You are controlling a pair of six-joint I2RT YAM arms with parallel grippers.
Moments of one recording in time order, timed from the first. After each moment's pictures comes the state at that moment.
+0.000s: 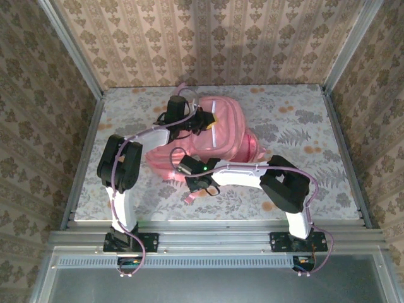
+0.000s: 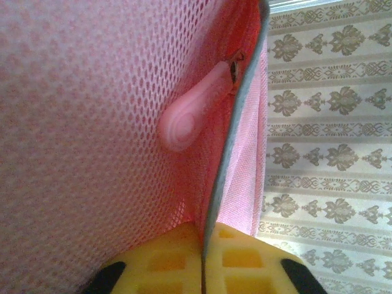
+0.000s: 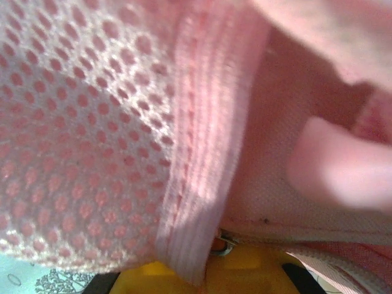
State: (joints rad) left arm -0.48 1.96 1.31 0.20 0.76 -1.08; right arm 1.00 1.94 1.30 -0.52 0.18 0.61
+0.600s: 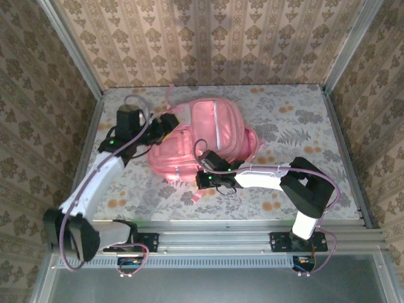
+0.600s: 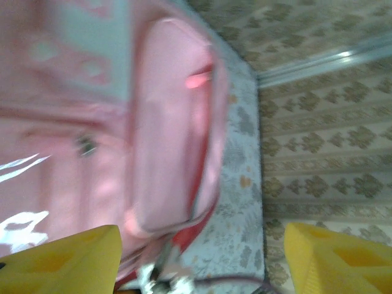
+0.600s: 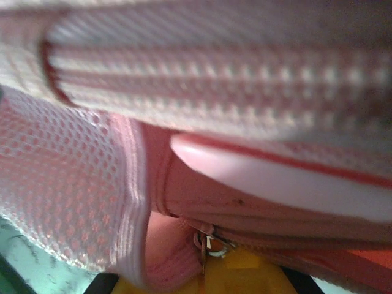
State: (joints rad) left arm -0.30 1.16 0.98 -0.38 0.52 -0.90; right arm 0.89 1.75 0.98 -0.14 -0.09 0.72
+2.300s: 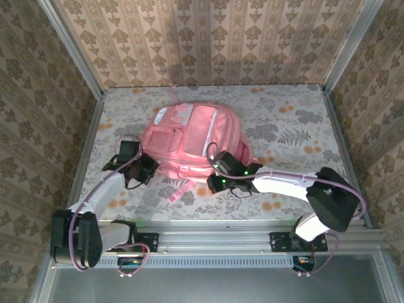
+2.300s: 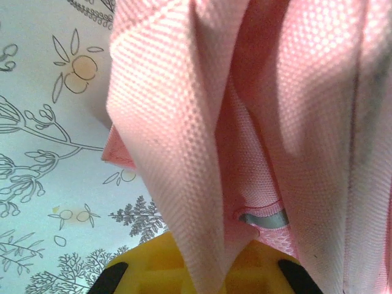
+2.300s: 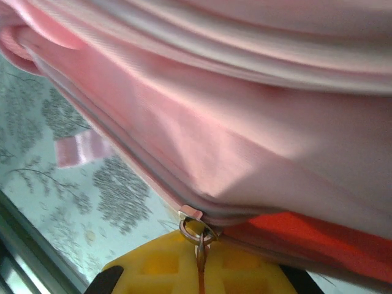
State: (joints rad) left arm -0.18 1.16 0.62 -0.46 0.28 -1.13; right arm 0.83 1.51 0.82 -0.24 -0.13 0.55
